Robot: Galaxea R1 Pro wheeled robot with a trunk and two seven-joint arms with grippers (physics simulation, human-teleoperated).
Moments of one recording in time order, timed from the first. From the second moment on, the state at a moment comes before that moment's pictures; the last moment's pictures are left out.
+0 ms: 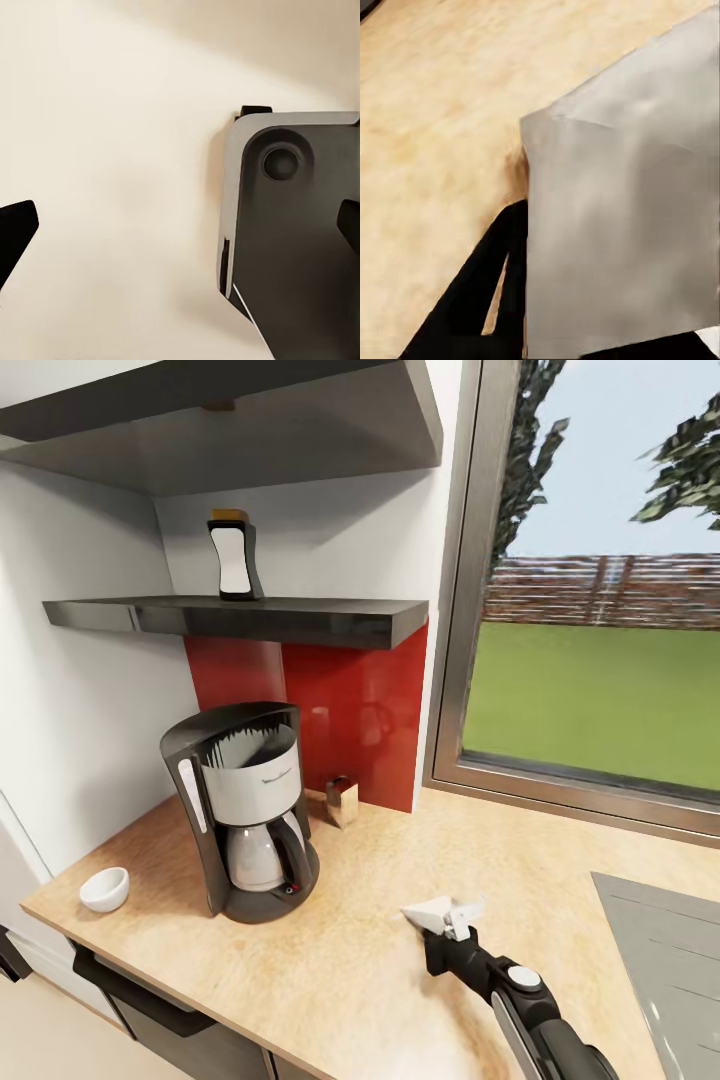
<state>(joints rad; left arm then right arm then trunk) -0.07 0.12 0.06 -0.04 -0.02 -0.17 0.03 -0.26 -0.02 0.14 -1.16 -0.06 0.34 0.30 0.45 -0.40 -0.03</state>
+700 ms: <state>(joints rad) -0.07 0.12 0.06 -0.04 -0.02 -0.17 0.03 -0.26 -0.02 0.14 -1.15 -0.06 0.34 0.30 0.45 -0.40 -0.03</state>
